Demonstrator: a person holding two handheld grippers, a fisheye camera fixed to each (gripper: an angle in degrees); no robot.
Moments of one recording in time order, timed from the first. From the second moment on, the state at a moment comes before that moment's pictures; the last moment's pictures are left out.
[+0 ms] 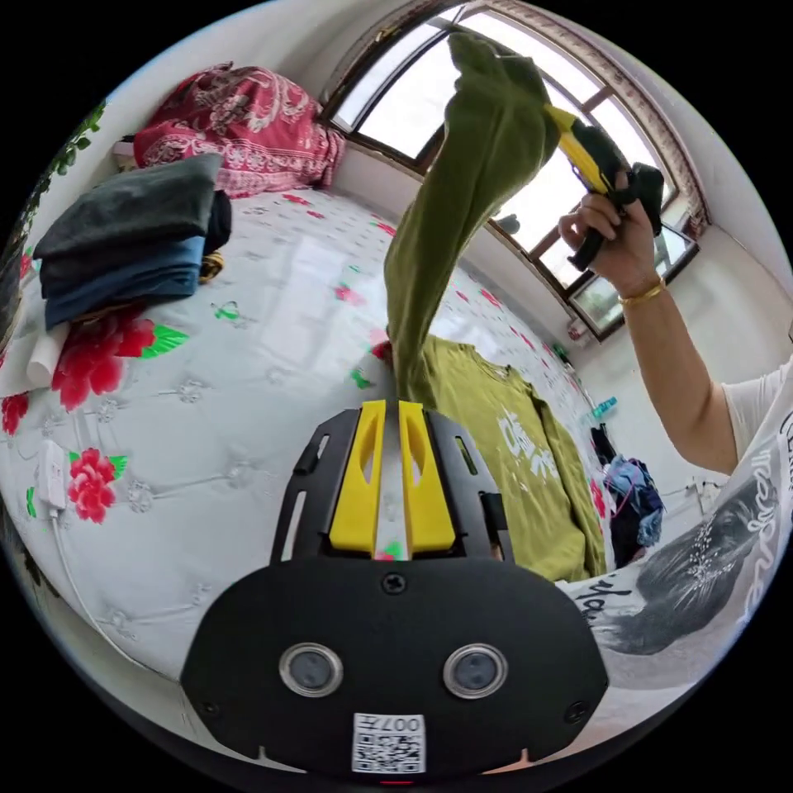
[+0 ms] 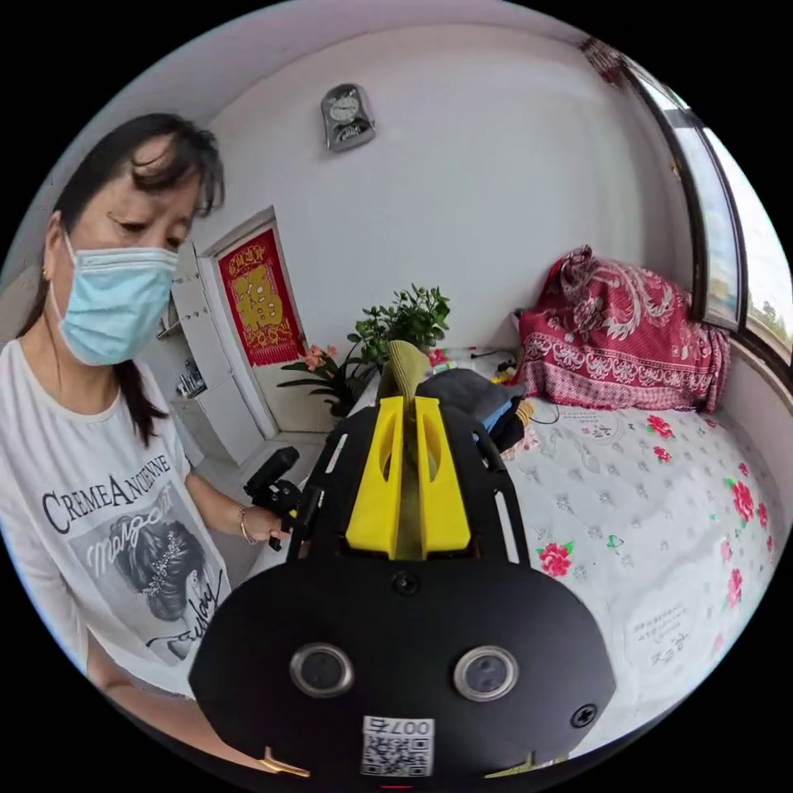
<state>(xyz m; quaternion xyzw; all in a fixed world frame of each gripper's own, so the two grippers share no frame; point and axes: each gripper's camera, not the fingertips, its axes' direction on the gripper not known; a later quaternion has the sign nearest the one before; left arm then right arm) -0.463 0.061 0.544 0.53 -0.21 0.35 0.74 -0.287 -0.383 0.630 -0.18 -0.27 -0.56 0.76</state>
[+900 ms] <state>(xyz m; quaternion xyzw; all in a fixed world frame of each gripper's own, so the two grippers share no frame) -0.377 0.089 0.752 0.34 -0.34 0.36 0.80 0.030 -0.107 0.385 -0.22 -0.02 -0.39 0.90</state>
